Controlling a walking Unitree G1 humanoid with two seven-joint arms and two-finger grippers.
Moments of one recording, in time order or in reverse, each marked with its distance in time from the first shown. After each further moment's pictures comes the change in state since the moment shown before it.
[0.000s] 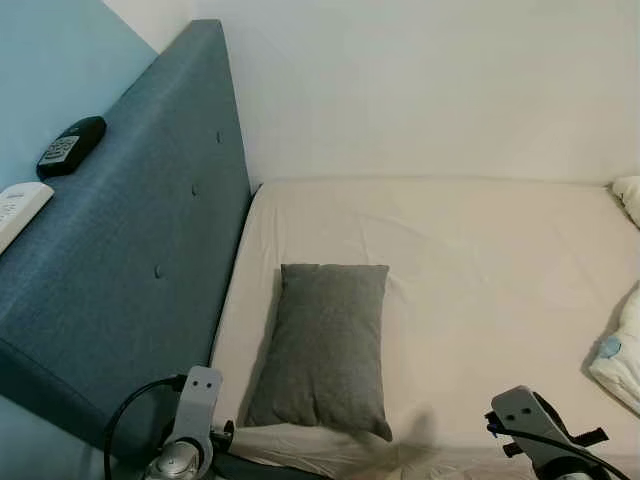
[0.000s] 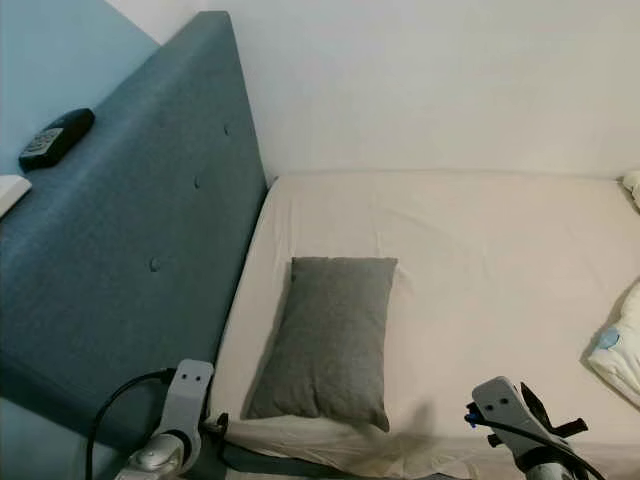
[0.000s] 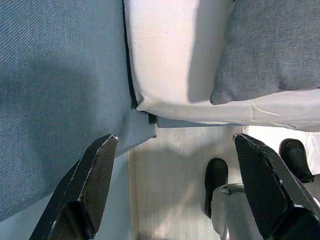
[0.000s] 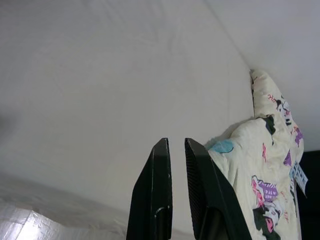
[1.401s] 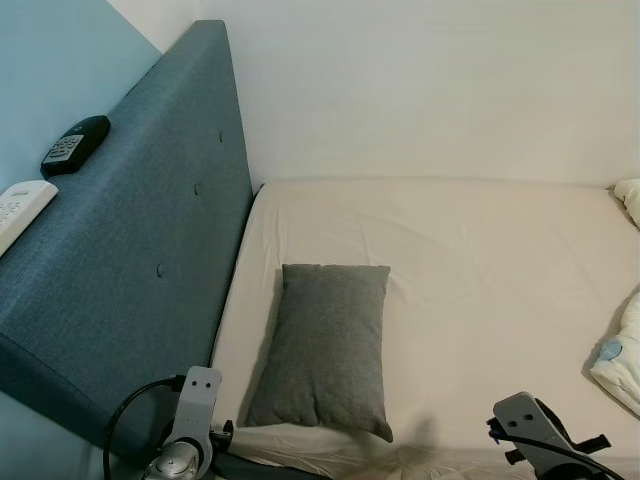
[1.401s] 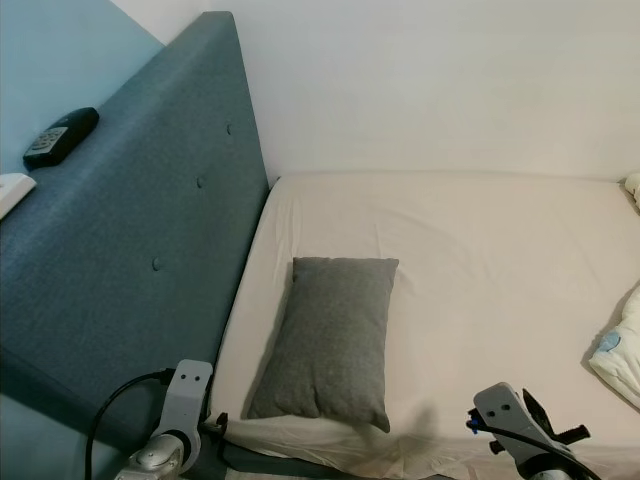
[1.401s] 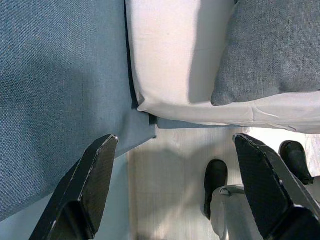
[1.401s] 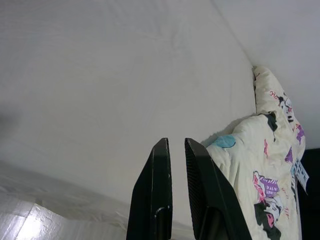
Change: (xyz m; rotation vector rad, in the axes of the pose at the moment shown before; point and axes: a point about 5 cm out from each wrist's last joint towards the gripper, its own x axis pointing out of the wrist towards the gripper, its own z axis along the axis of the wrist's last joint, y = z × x) left arm 0.000 0.000 0.001 -0.003 -0.002 0.001; right arm -0.005 0.002 -0.005 -0.002 0.017 0.009
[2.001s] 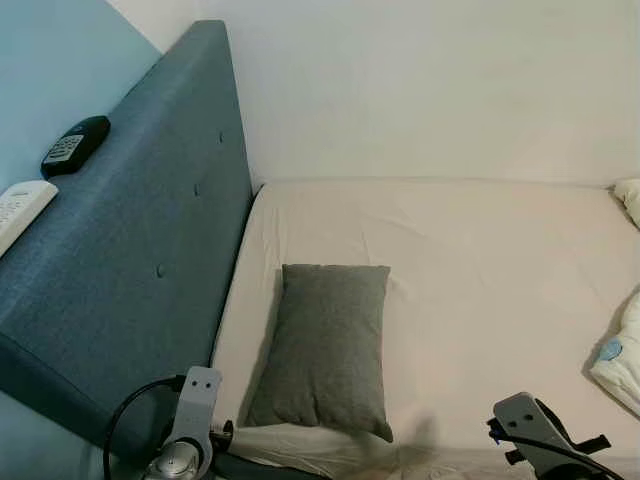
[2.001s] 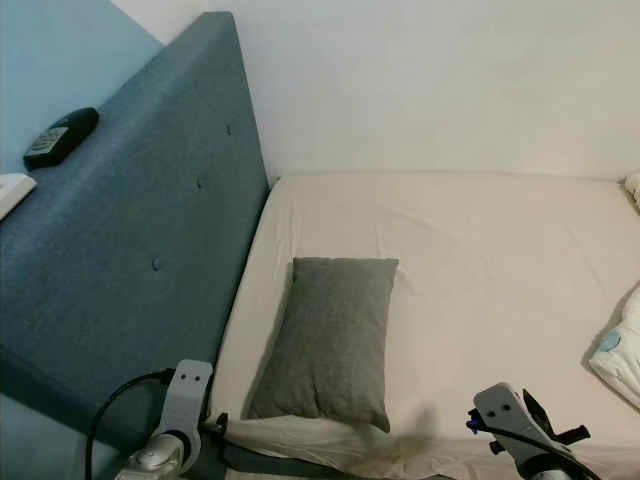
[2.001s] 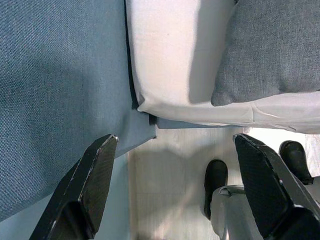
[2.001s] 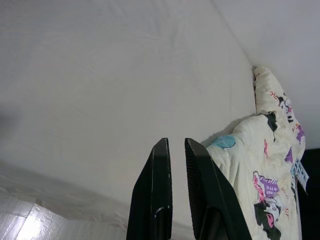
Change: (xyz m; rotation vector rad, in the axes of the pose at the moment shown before) left arm 0.000 0.000 0.000 0.000 0.000 0.000; right arm 0.000 0.000 0.000 0.000 0.000 0.000
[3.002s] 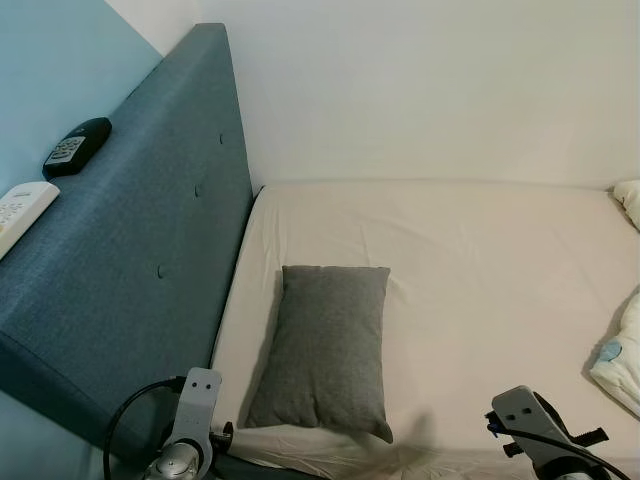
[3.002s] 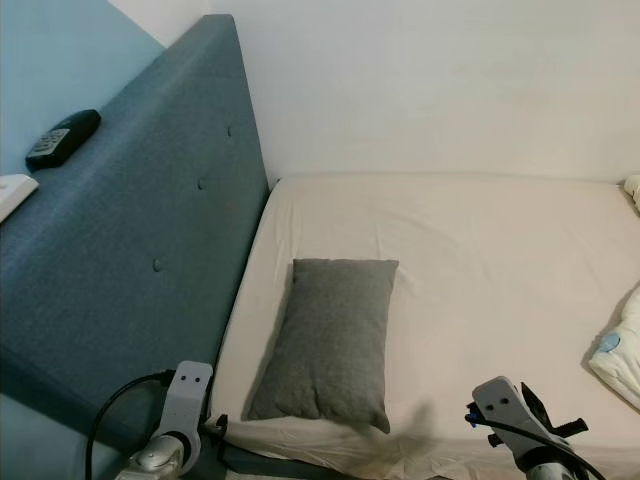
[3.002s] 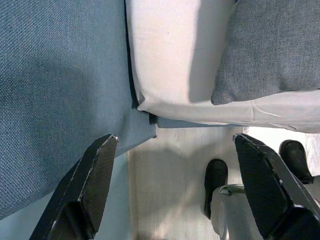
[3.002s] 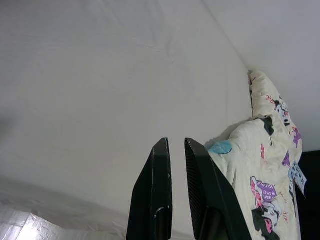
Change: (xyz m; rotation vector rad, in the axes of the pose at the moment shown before) left arm 0.000 0.000 -0.002 0.000 0.008 -0.001; right arm 0.006 -0.002 0.006 0.004 -0.016 -0.011
